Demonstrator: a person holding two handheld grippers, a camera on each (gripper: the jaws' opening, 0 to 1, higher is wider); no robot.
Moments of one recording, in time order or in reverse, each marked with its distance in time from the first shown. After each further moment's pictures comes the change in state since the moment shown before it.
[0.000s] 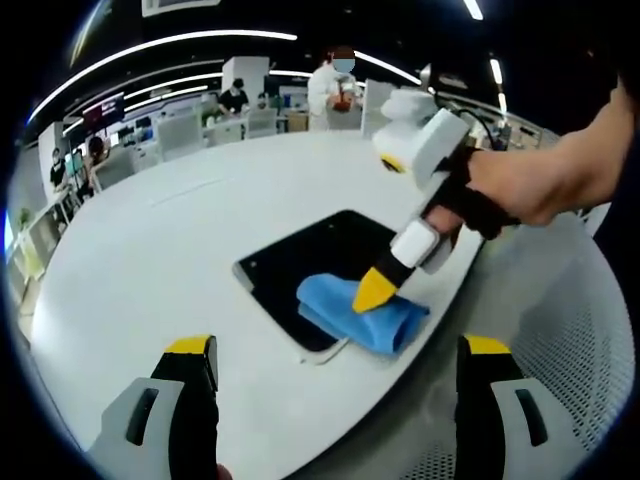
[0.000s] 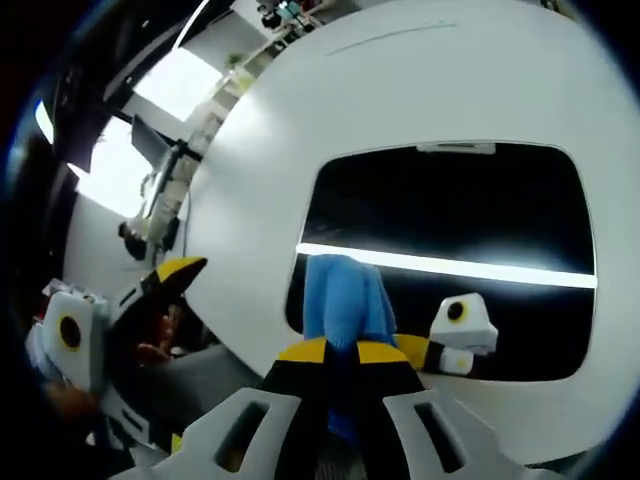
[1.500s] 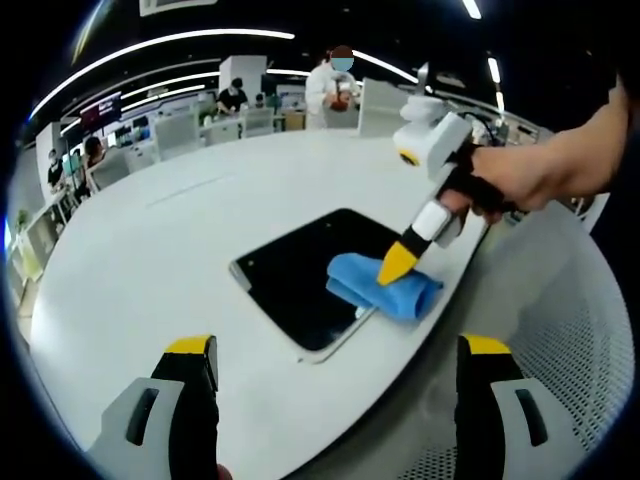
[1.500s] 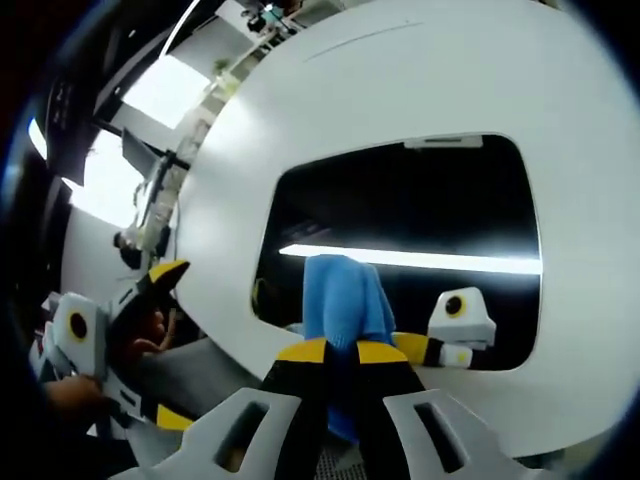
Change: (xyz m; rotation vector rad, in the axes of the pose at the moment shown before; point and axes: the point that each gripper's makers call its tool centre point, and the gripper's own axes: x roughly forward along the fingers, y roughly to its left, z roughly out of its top) left arm 0.000 -0.002 -0.001 0.004 0.005 -0.012; right arm -0.027 -0.036 -0.005 0.050 0.000 -0.024
